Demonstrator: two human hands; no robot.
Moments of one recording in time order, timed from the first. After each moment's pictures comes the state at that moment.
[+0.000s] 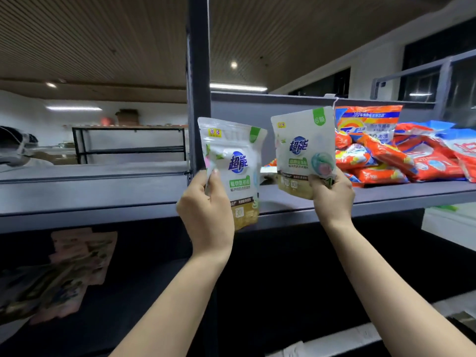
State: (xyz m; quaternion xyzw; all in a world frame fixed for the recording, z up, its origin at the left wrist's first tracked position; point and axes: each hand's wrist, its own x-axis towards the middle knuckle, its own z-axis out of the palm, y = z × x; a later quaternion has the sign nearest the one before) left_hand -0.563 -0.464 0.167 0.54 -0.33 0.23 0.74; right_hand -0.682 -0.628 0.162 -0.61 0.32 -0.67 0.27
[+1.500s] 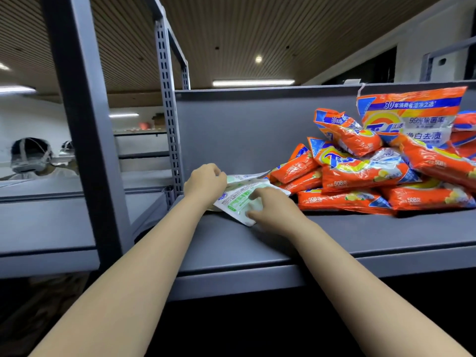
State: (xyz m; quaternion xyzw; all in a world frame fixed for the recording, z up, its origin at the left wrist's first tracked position) left_hand -0.468 -0.693 0.218 0.84 -0.36 0.11 0.39; right_hand -0.608 -0.771 0.182 -0.92 0.25 -0.28 0.12
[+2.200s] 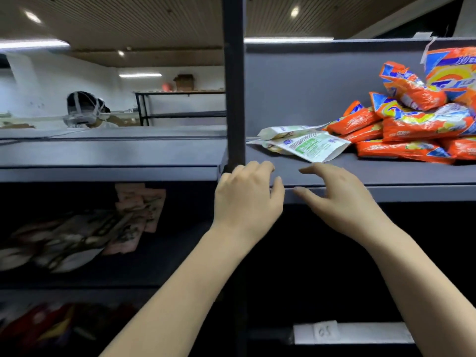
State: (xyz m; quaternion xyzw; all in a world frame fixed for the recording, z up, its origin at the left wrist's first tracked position) left_hand -0.559 -0.469 0.144 0.79 -0.47 0.26 0.31; right_hand -0.664 -0.598 0.142 -0.90 0.23 -0.35 0.09
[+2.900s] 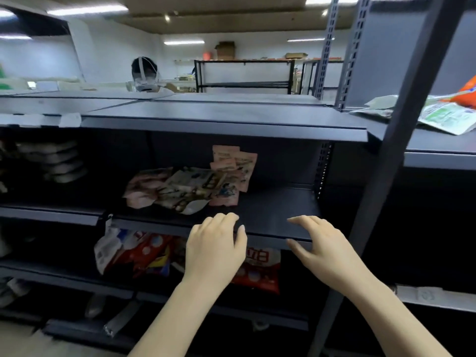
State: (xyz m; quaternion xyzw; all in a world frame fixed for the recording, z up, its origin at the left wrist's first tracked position) left_hand -0.433 -0.170 0.024 0.89 -0.35 0.18 0.23; right_hand -0.546 -0.341 0.025 -0.96 0.16 -0.20 0.15
